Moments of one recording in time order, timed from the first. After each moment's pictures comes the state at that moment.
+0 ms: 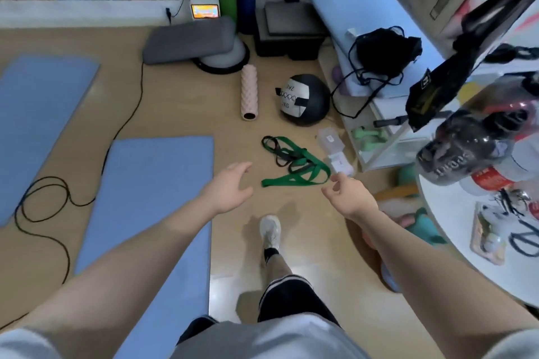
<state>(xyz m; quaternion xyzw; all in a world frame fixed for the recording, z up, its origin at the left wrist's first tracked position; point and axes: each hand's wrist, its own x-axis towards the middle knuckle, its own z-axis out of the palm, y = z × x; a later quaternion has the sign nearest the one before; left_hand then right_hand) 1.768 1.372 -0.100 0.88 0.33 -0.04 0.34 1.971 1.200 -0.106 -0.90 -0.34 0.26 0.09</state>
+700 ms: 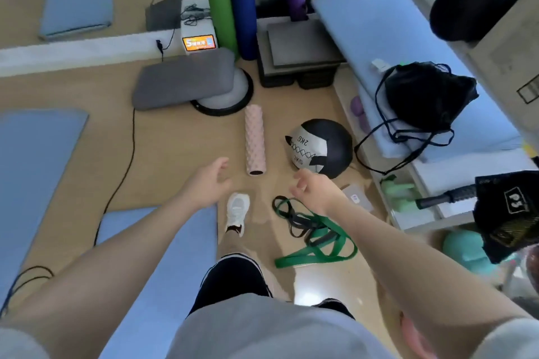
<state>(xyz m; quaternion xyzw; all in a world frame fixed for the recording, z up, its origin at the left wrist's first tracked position) 2.029 1.750 -0.106 0.83 0.42 -0.03 0.36 2.213 1.586 -0.108 -0.82 -0.43 0.35 0.14</state>
